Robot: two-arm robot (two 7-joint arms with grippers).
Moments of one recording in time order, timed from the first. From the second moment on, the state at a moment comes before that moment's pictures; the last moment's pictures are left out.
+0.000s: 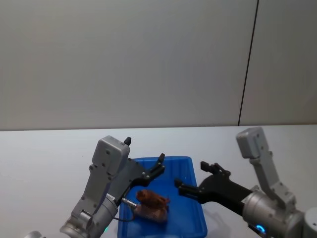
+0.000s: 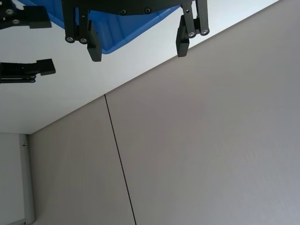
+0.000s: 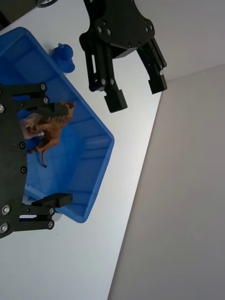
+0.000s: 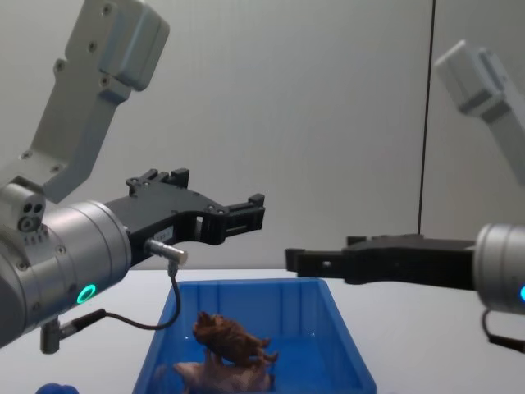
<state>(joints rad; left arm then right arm) -0.24 0.38 0.45 -1.63 -0.20 0.01 -0.01 0.24 0.20 -0.33 -1.57 0.27 0.33 0.41</state>
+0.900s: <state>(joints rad) -0.22 0.39 0.45 -1.64 -0.20 0.04 0.01 0.10 0.37 -0.24 -1.67 0.33 0.19 0.40</state>
